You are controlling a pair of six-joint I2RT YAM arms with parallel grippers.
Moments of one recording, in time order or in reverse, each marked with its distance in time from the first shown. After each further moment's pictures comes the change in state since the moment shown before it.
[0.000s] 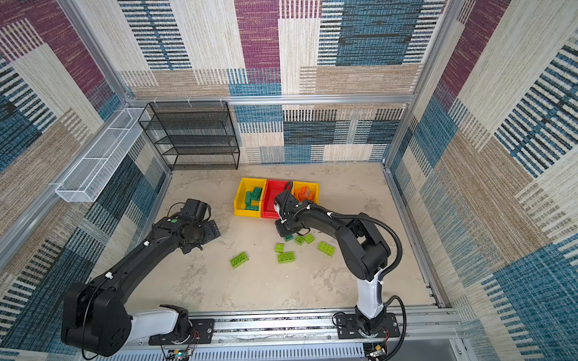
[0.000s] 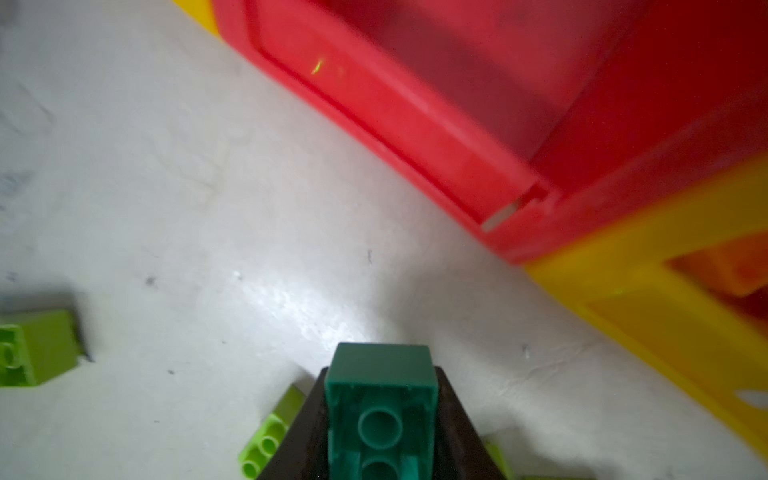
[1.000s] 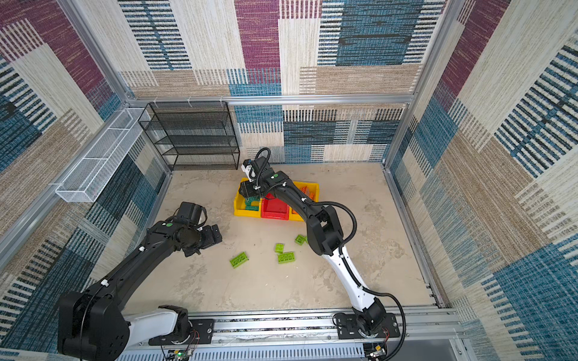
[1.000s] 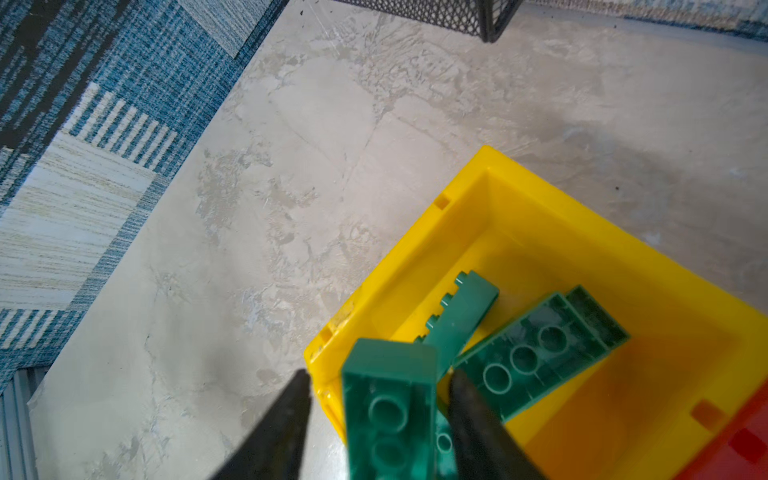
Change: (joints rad) left arm 0.024 -0.043 -0.047 -0.002 0.227 0.137; right arm -0.005 0.637 1.048 -0.031 -0.215 0.043
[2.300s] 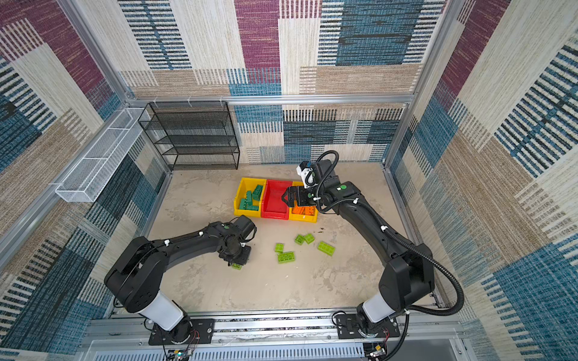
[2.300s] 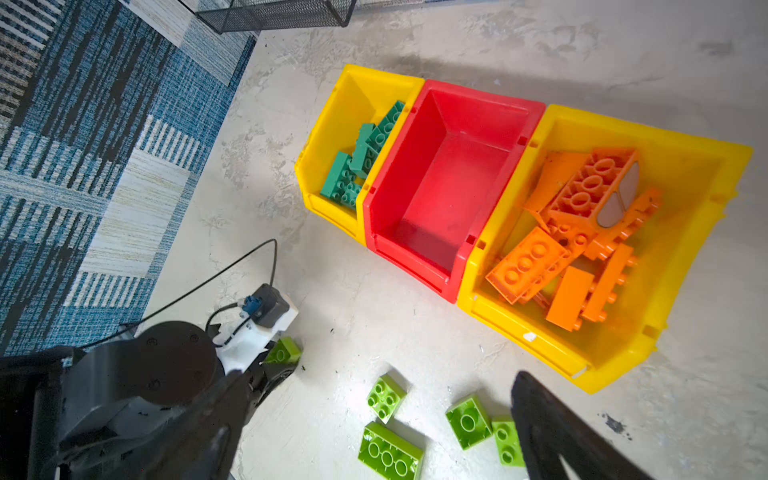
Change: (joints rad) left arm -0.434 0.393 0.084 0.042 -0.135 0.191; right arm -0.227 -1.014 -1.041 0.010 -0.051 0.060
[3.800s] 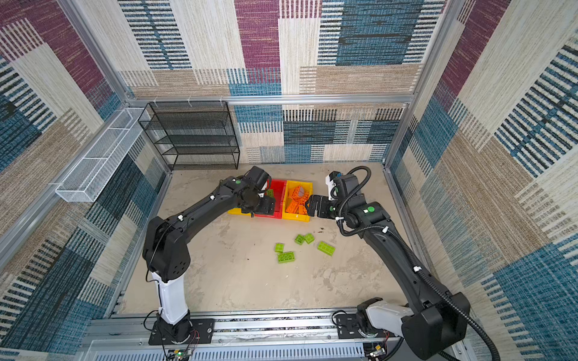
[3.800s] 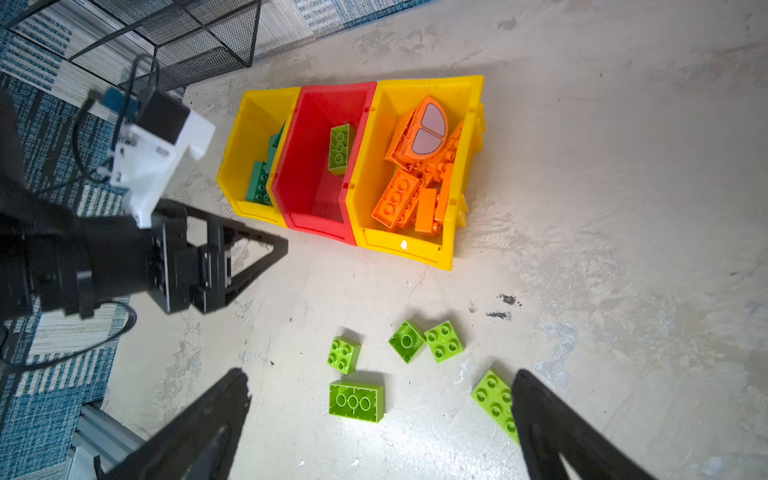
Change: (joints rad) left arm 0.026 0.282 0.697 -0.139 0.074 -0.071; right arm -0.069 -0.312 -0.220 -0.081 0.171 0.131
